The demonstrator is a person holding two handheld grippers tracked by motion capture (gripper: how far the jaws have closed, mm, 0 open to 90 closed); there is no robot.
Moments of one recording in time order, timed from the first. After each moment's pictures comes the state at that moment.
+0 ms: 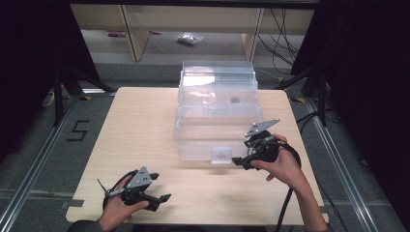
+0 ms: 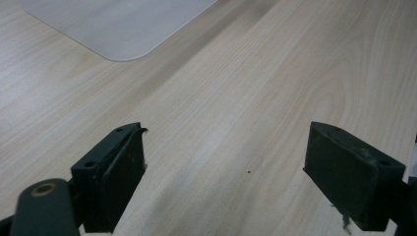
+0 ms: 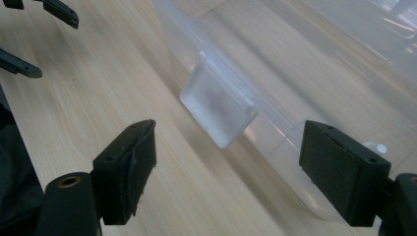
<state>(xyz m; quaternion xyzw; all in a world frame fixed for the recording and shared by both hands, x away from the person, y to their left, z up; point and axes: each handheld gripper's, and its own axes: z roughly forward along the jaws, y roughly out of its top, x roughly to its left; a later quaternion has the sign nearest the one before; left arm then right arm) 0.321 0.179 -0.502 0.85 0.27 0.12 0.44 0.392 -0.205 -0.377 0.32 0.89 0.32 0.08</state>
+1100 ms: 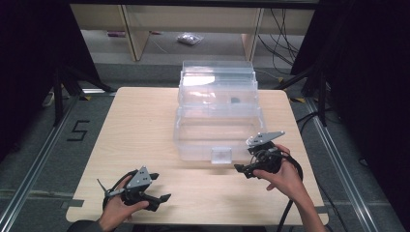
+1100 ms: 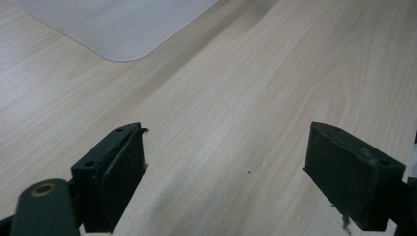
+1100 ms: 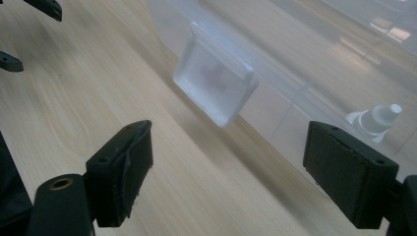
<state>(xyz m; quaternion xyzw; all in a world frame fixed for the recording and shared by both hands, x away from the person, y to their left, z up) 0.320 0.178 -0.503 0.84 0.28 0.12 0.44 0.377 -0.216 -0.405 0.33 0.87 0.34 0.11</state>
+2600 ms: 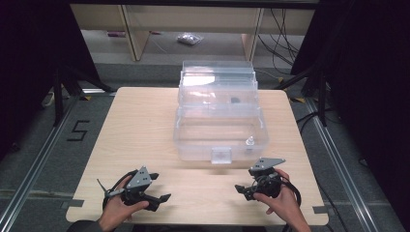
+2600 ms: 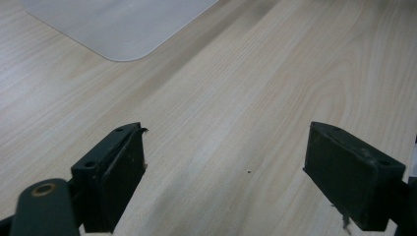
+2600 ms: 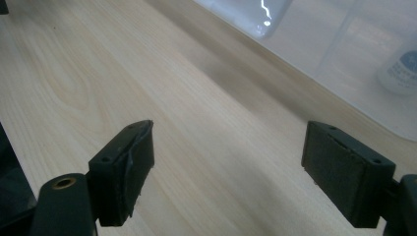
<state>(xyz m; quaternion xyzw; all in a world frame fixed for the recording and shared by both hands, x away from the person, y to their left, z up) 0.320 0.178 -0.503 0.84 0.28 0.12 0.44 0.337 -0.228 -0.467 0.36 0.86 0.34 0.09</state>
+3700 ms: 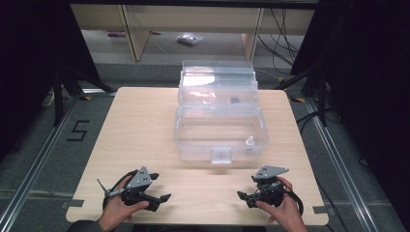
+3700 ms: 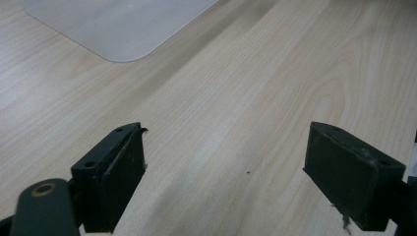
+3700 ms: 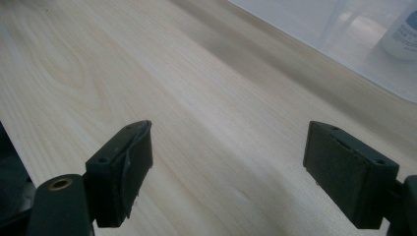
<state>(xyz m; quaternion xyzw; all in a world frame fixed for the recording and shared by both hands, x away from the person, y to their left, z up) 0.320 0.178 -0.502 0.85 0.28 0.12 0.44 0.320 -0.233 -0.481 0.38 0.85 0.35 0.10</state>
